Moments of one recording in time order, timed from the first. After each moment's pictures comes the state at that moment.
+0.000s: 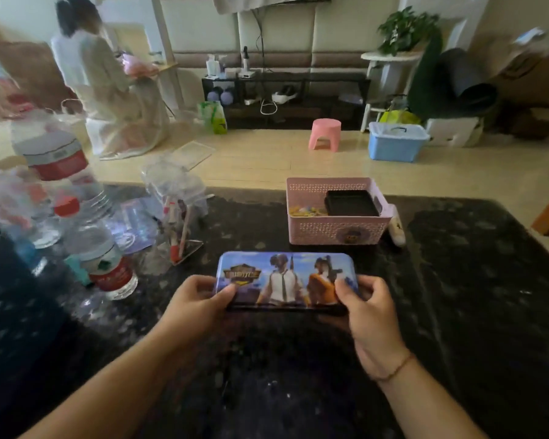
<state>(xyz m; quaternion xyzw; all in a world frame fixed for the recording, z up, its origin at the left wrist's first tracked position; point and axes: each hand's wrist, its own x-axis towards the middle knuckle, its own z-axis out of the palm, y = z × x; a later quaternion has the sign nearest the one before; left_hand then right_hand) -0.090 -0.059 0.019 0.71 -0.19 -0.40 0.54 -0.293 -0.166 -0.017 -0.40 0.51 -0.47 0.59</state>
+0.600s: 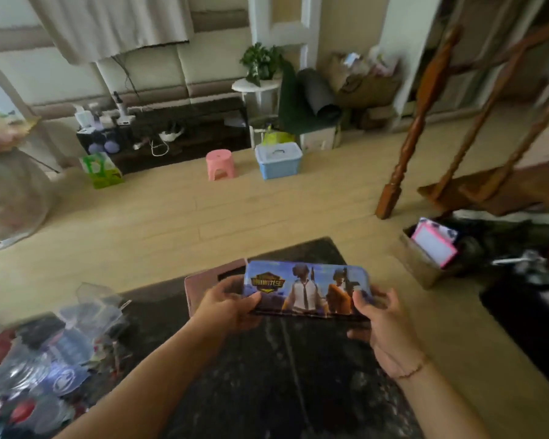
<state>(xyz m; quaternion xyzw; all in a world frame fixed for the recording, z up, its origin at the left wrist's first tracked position) -0.294 -0.190 0.401 0.59 -0.33 -0.61 0.40 -0.554 -0.191 0.366 -0.25 0.58 -0.52 0.57</state>
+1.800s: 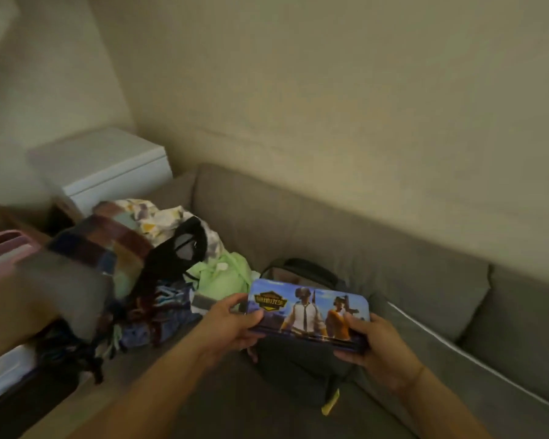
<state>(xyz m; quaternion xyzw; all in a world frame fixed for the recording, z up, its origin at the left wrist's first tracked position) -0.870 0.315 0.442 -0.06 -0.69 -0.60 -0.39 -0.706 0.533 0.411 0.34 0.48 -0.81 -0.07</state>
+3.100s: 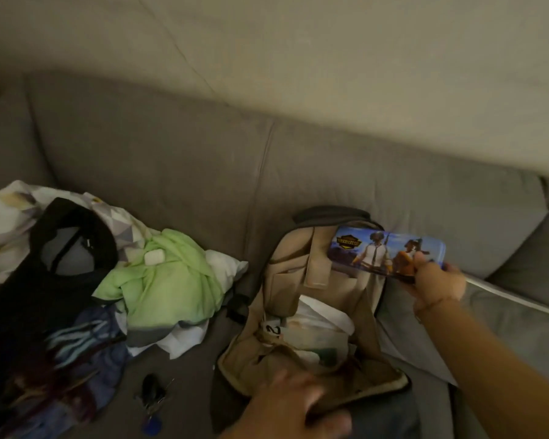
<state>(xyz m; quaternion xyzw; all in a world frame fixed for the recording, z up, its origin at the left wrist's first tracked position) -1.023 0.425 0.229 -0.37 -0.64 -0.21 -0.64 -0.887 0.691 0.234 0.71 0.29 -0.51 -0.40</state>
